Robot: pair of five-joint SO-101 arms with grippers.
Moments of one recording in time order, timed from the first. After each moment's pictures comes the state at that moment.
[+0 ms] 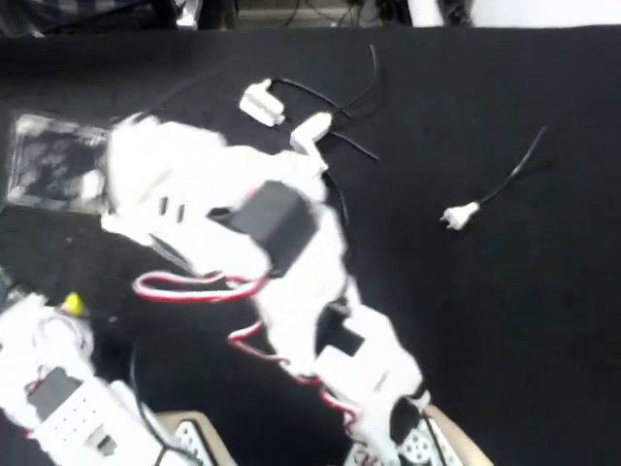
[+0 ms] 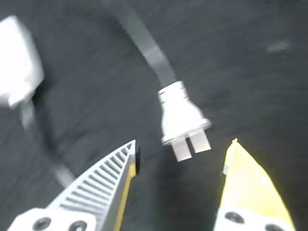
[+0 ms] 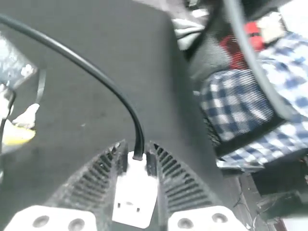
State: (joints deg) left arm -53.7 -85.2 91.8 47.3 -8.1; right arm -53.4 29.5 -92.6 98.8 34.0
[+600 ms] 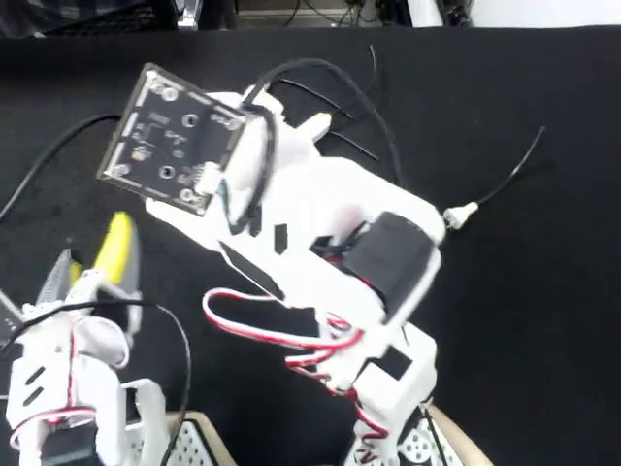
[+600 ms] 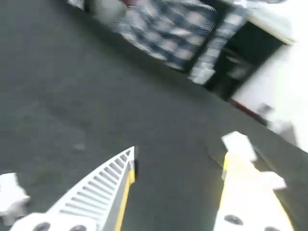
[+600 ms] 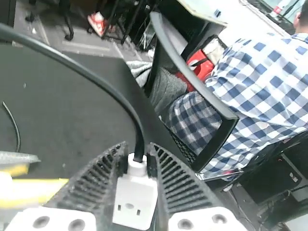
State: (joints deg) left arm -20.1 -103.2 60.8 70.7 22.4; right arm -50.2 16.8 -92.7 98.9 24.9
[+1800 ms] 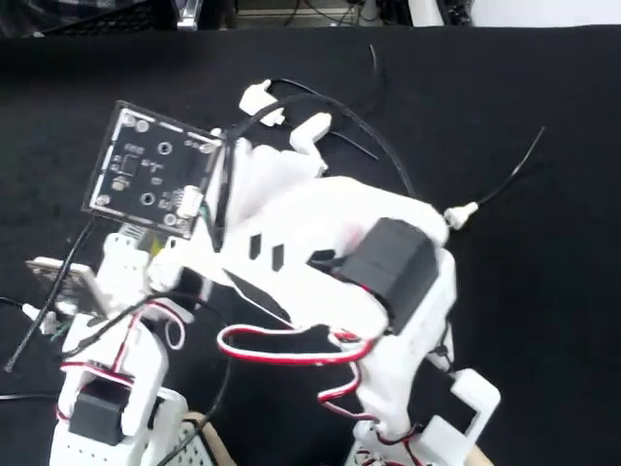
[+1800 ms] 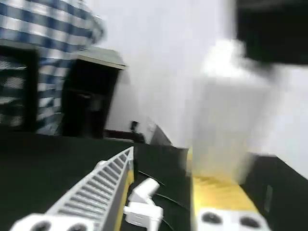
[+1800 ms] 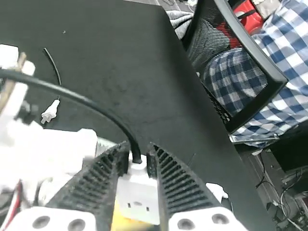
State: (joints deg) left arm 11.0 -104.0 76.0 30.6 14.9; right arm -52.7 -2.7 -57.2 98.2 26.2
